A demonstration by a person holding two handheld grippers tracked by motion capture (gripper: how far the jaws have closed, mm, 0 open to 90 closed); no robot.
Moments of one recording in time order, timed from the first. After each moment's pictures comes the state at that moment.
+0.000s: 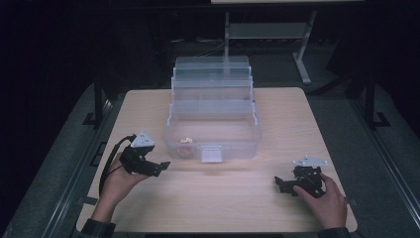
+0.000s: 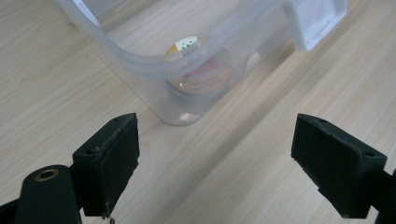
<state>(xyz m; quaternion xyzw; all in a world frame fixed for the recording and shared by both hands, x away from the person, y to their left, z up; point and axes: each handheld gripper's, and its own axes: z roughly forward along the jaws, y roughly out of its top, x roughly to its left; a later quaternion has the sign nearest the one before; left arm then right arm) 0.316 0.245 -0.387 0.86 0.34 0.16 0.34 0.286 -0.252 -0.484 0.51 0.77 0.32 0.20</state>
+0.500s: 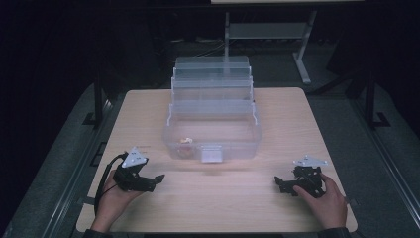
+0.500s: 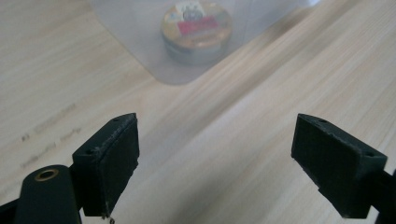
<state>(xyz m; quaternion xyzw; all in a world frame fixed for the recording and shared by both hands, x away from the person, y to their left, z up) 0.282 0.266 -0.421 0.84 0.36 0.17 0.35 0.286 -0.252 -0.484 0.51 0.77 0.32 0.20</state>
